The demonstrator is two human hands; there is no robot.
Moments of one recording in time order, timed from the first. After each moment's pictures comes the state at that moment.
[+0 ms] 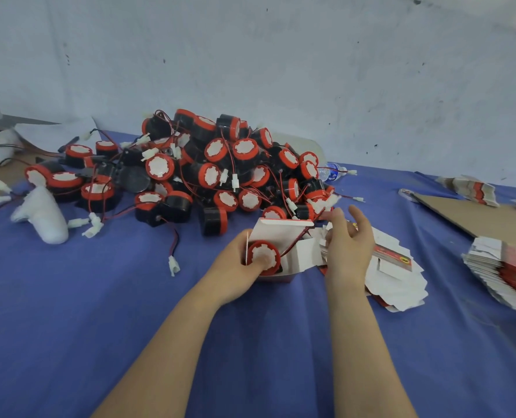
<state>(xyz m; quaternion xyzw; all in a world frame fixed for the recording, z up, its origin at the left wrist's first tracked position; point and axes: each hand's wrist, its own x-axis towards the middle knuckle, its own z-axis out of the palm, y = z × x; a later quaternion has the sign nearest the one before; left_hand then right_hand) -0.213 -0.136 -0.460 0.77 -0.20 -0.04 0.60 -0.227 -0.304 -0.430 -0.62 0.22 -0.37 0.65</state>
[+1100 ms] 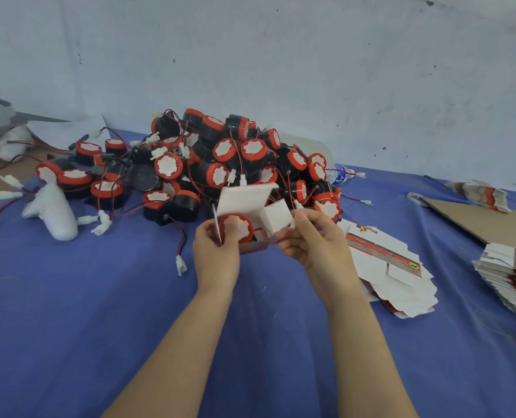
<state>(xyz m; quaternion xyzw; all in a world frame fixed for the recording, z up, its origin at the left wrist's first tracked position) -0.197 -0.141 -0.467 0.64 0.06 0.16 0.75 -0.249 -0.266 -0.414 -0.65 -0.01 -0.14 0.75</state>
